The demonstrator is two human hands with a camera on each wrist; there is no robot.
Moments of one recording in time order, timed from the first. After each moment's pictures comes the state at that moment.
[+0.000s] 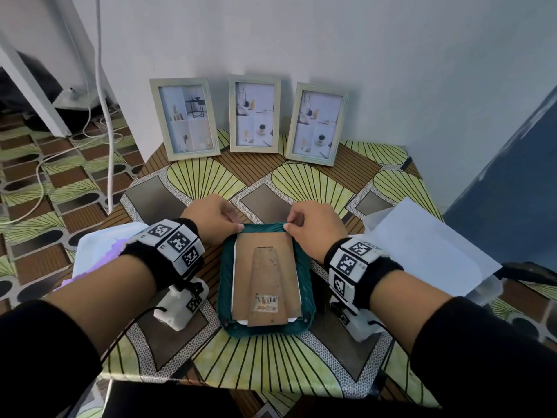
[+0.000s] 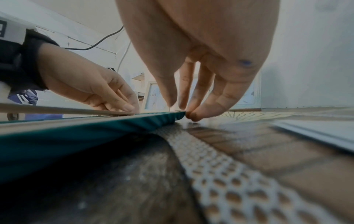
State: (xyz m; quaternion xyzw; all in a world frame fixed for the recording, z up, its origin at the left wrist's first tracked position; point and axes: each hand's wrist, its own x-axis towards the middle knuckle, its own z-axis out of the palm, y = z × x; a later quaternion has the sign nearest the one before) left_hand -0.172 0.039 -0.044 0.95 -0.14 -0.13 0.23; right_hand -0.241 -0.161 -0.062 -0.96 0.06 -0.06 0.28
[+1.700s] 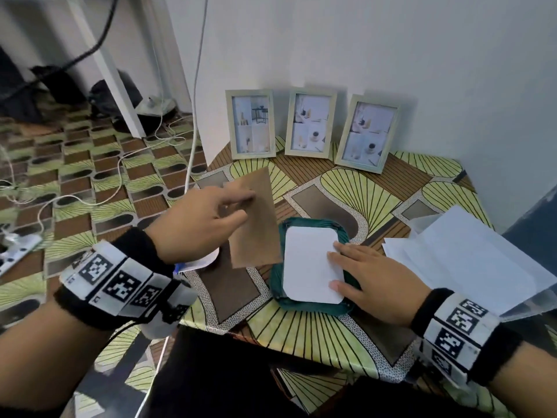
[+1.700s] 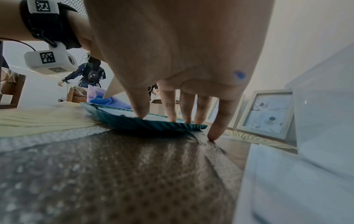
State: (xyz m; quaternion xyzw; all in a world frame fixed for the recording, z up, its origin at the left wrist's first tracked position) left_hand -0.281 0.128 0.036 0.94 -0.21 -0.02 0.26; right_hand -0.331 -0.168 -0.063 -0.98 -0.15 0.09 0.05
